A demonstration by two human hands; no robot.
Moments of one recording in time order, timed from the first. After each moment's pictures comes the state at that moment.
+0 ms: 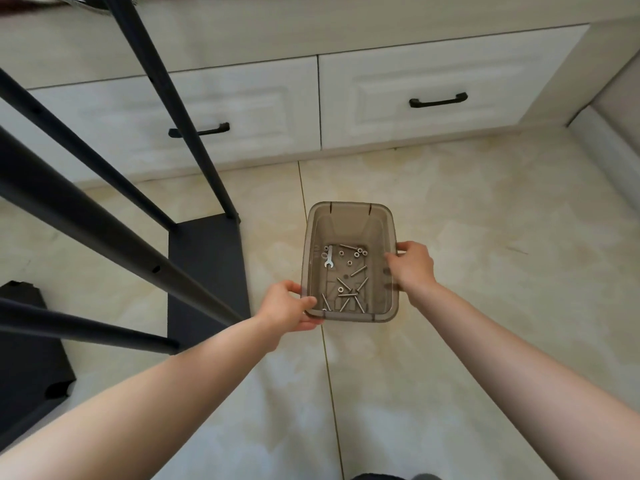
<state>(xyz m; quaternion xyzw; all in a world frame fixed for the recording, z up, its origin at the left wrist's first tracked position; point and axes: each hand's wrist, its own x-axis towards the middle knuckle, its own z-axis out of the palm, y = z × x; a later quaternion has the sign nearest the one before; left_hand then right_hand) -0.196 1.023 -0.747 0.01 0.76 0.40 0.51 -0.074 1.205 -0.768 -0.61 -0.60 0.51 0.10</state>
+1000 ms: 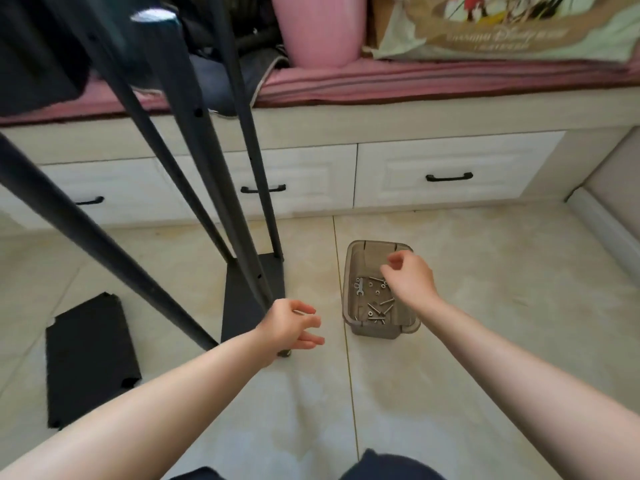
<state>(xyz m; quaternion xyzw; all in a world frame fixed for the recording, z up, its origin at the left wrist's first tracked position) -0.205 0.955 -0.646 0.11 0.78 0.40 0.47 -0.090 1.151 -0.645 -0.47 -0.77 0.41 0.11</state>
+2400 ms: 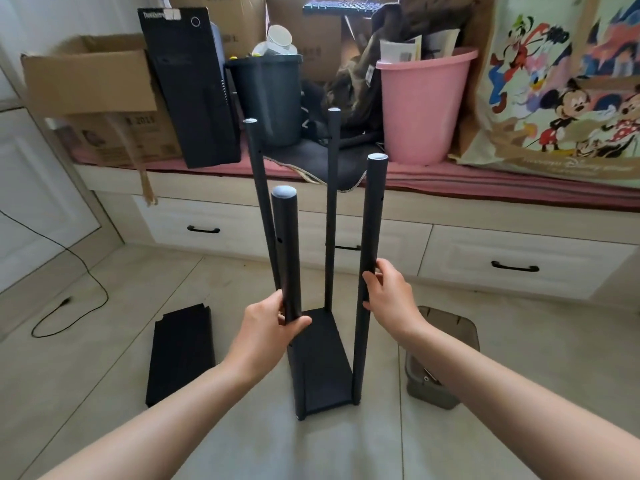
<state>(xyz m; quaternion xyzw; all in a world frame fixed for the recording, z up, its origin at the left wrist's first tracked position) -0.226 0.789 -0.510 0.24 0.87 0.42 0.05 -0.161 0.988 -0.500 -0.25 -0.79 0.53 0.17</state>
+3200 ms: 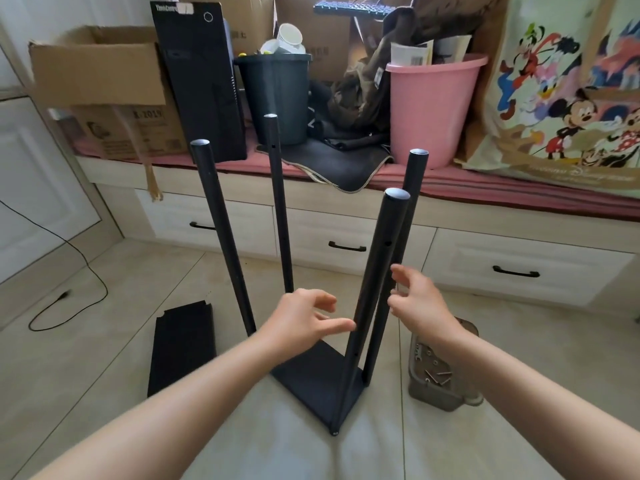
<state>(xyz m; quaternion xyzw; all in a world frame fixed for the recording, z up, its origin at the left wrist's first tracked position) -0.235 0.809 -0.496 0.31 0.85 0.38 0.21 -0.133 0.993 -0.483 -0.26 -0.84 0.46 0.12</state>
